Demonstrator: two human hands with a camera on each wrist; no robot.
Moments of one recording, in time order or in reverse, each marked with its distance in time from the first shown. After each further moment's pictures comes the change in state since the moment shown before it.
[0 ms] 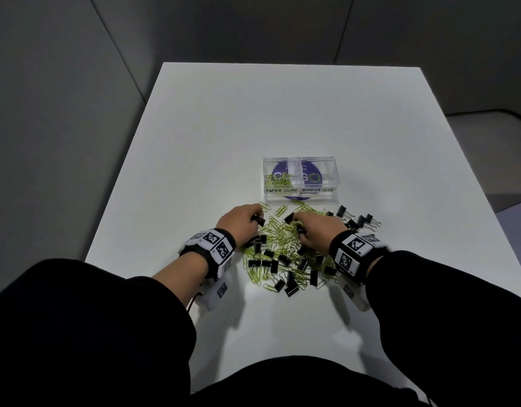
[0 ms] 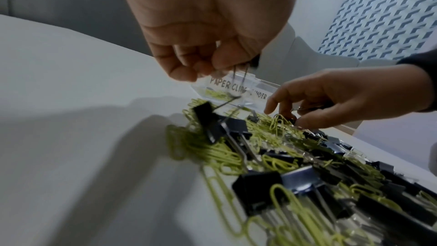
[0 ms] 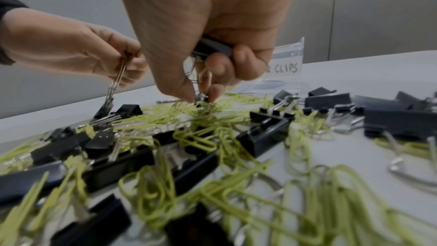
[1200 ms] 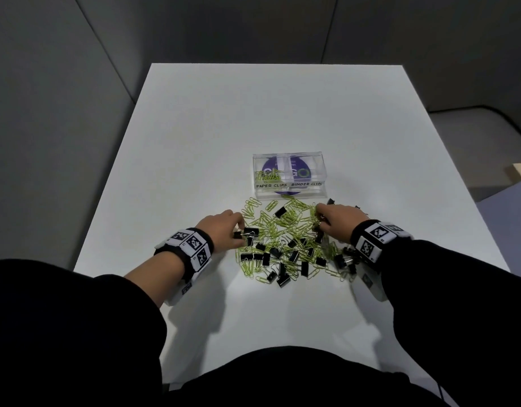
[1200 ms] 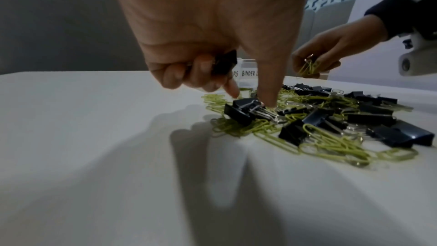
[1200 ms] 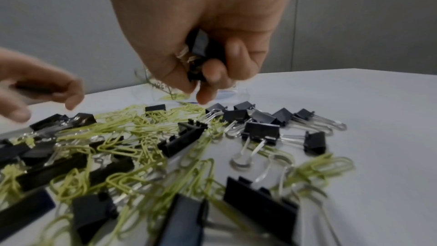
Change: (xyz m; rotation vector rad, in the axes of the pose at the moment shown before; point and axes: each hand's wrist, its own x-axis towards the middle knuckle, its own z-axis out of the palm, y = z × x) left_hand -0.018 -0.021 -0.005 0.387 -0.203 0.073; right_hand -0.032 0.041 -0.017 0.014 -0.034 0.129
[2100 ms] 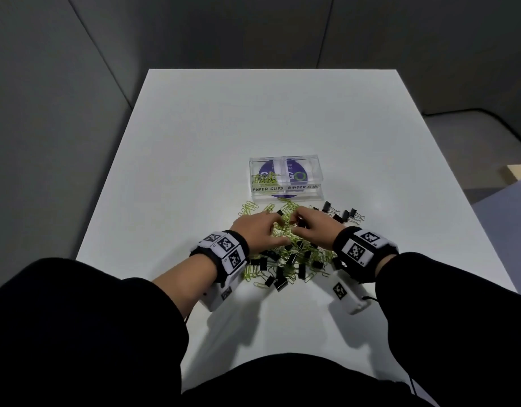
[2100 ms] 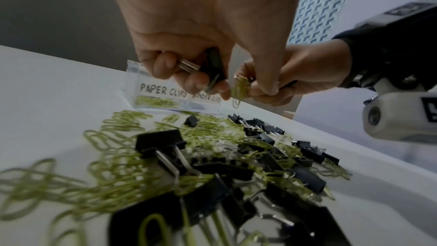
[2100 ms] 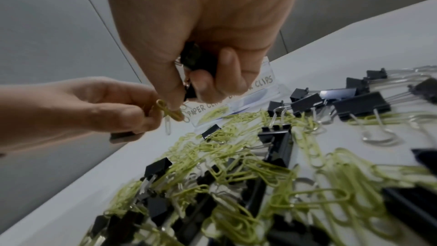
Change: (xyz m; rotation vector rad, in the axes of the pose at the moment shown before) left_hand 0.010 0.071 -0.008 -0.076 0.084 0.118; right_hand -0.004 -0.035 0.001 0.489 0.050 -0.135
